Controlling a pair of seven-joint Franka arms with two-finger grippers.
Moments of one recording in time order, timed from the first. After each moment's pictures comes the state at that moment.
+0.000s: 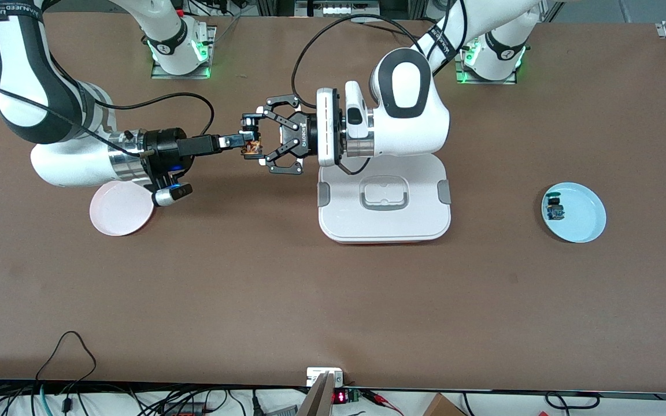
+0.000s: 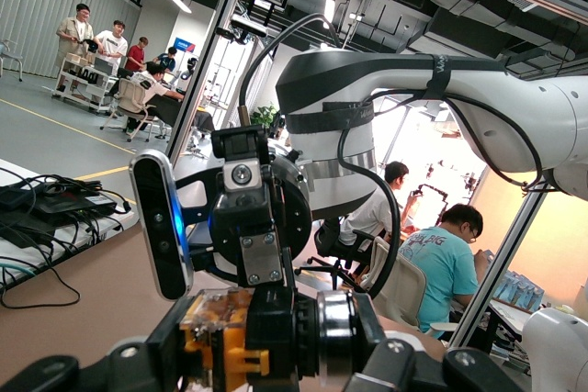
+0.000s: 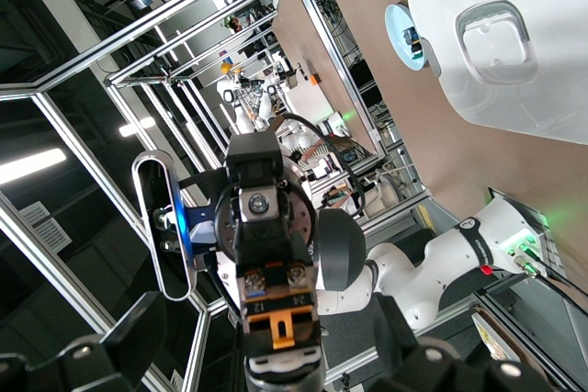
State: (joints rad) left arm -0.25 0.56 -0.61 -1.49 -1.70 2.46 1.76; right arm 0.30 0.25 -0.12 -1.87 1.58 1.58 -0.04
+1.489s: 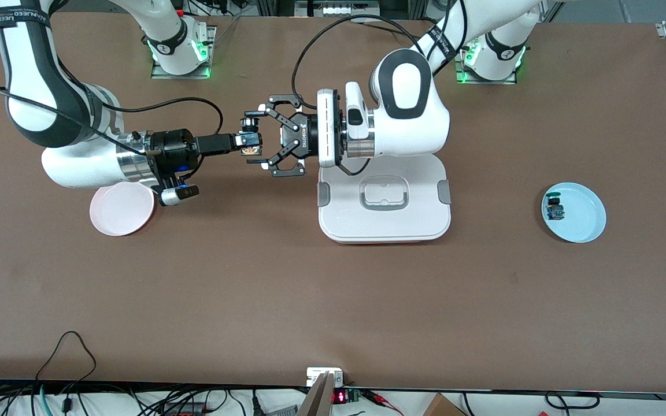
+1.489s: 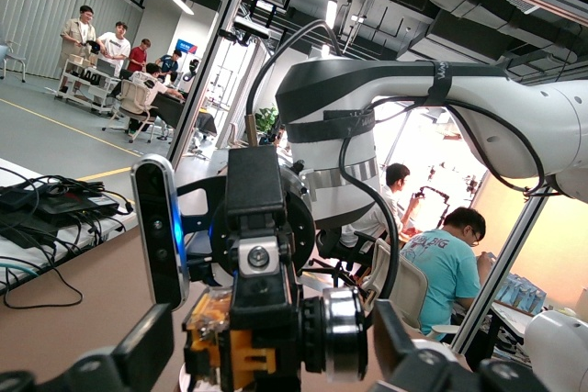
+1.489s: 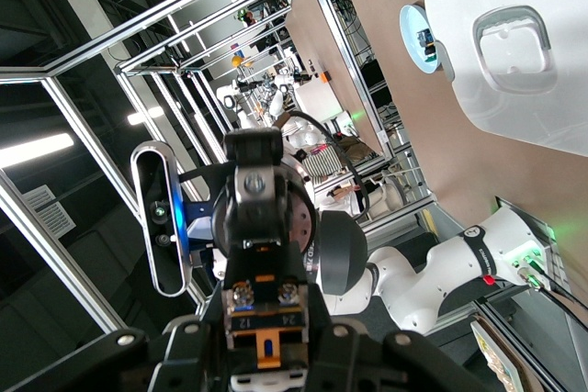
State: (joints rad) left arm -0.25 0.56 -0.61 -1.49 -1.70 2.46 1.76; right arm 0.31 0.26 -0.12 -1.88 1.61 1.58 -0.10
